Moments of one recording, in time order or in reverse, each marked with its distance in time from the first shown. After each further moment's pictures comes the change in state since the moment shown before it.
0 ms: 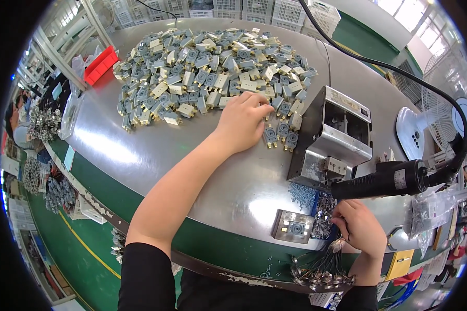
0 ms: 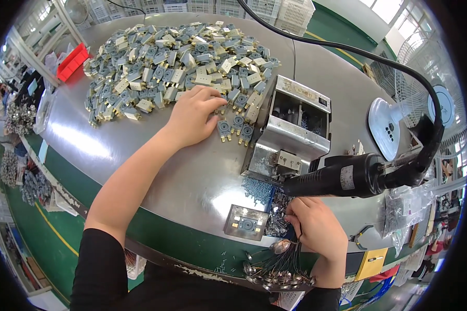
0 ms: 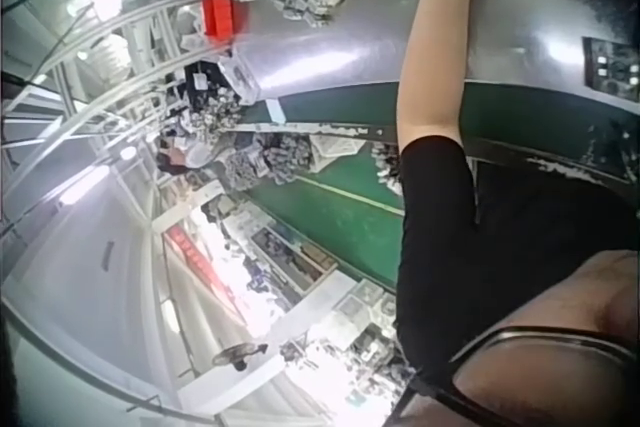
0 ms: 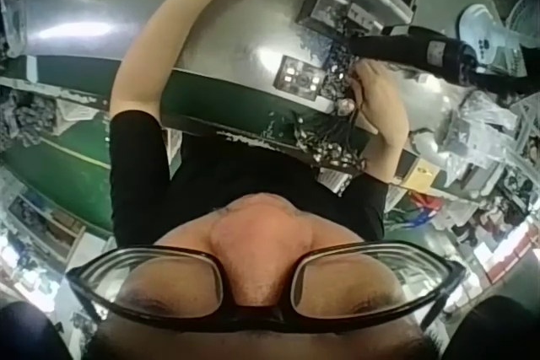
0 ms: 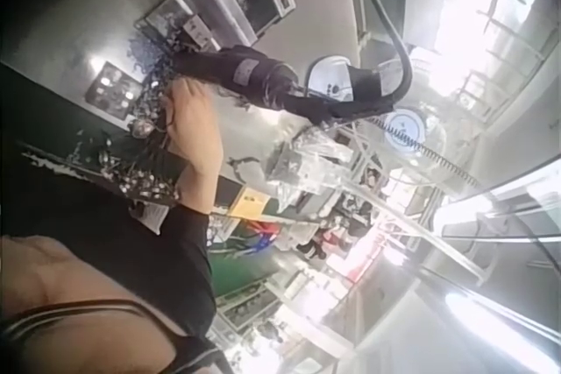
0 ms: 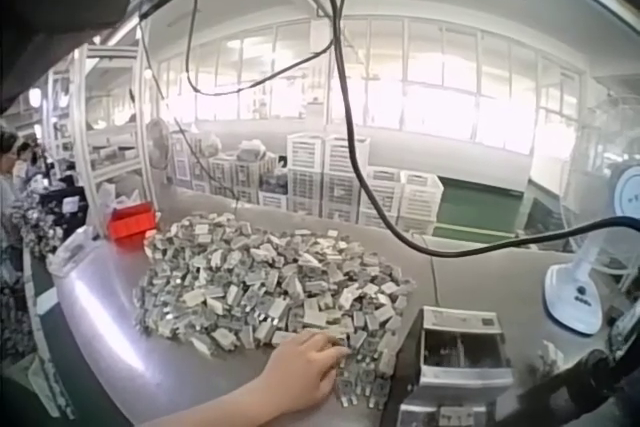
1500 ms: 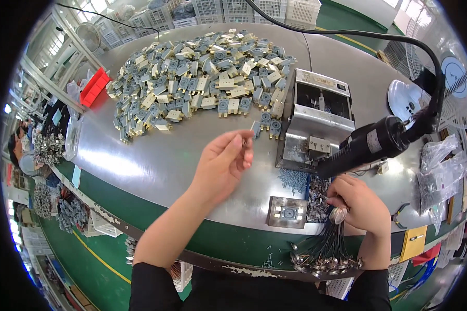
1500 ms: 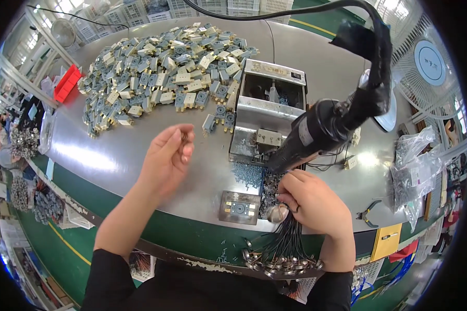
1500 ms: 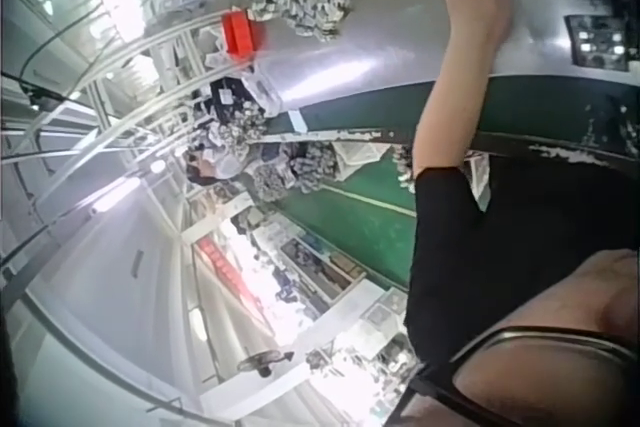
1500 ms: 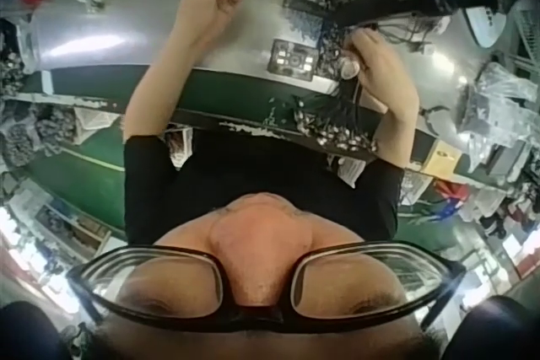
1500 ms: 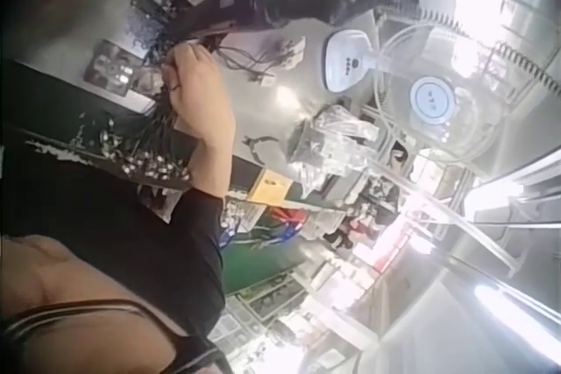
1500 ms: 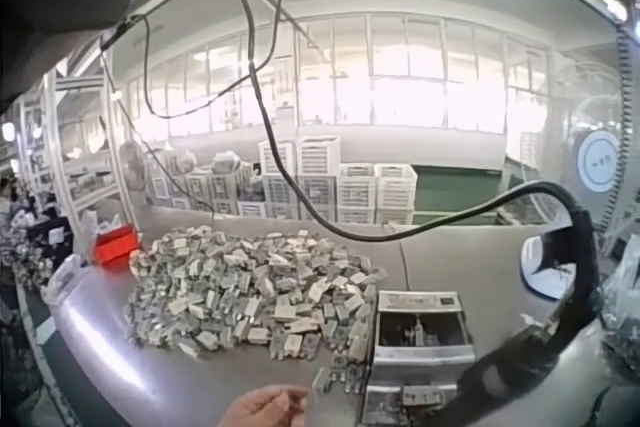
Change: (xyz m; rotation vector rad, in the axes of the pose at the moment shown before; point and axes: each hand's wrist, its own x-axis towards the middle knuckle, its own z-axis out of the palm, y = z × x) left_hand -0.044 0.114 -0.059 -1.694 0.121 -1.025; right_hand -0.010 0.010 -0.008 0.126 0.090 -0.082
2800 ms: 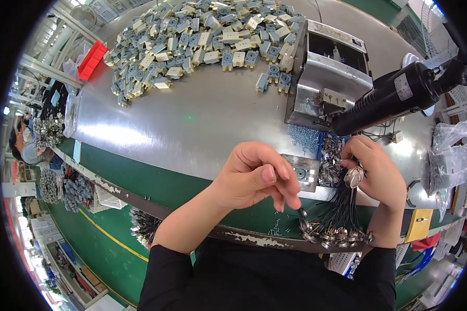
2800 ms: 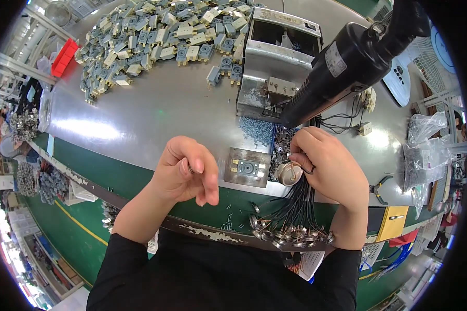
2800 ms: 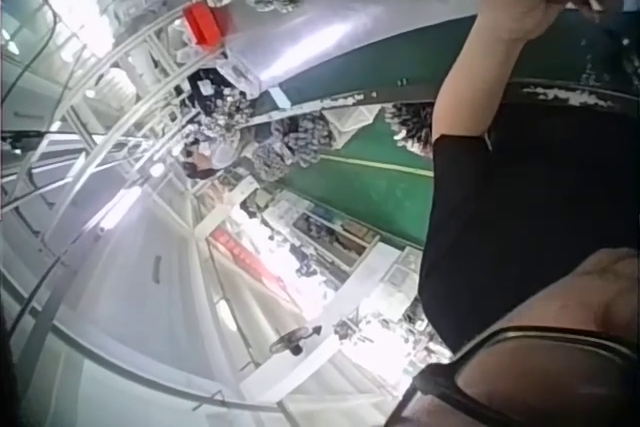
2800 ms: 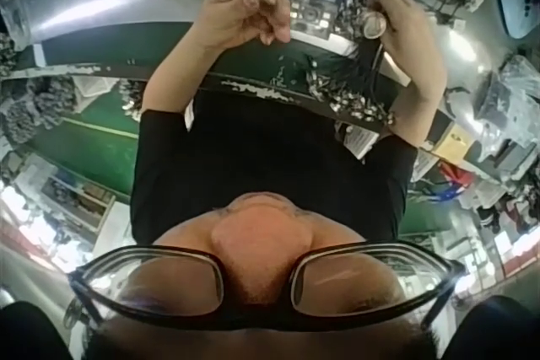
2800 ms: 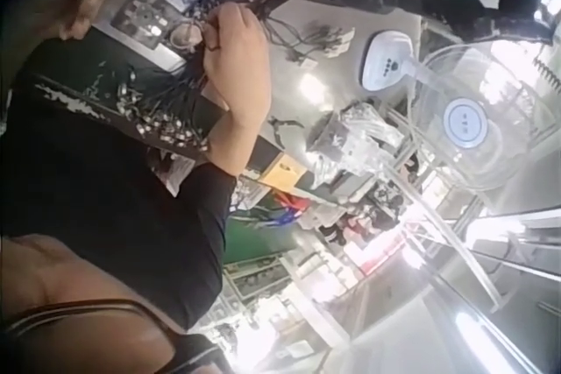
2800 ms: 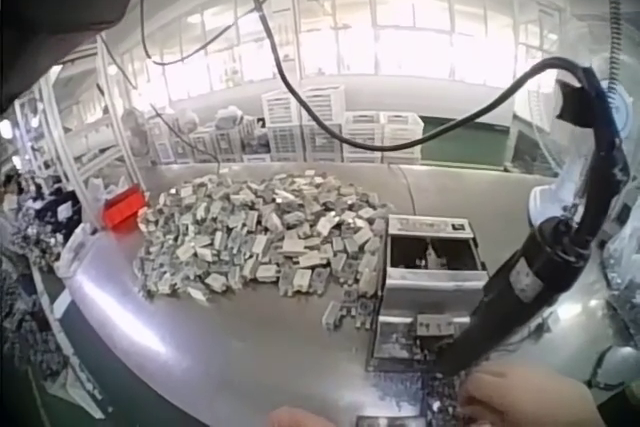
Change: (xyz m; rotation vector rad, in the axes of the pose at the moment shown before) left_hand -0.065 -0.044 0.006 -0.323 -0.626 -0.034; right_hand -0.001 -0.004 0.007 -0.030 -0.014 0.006
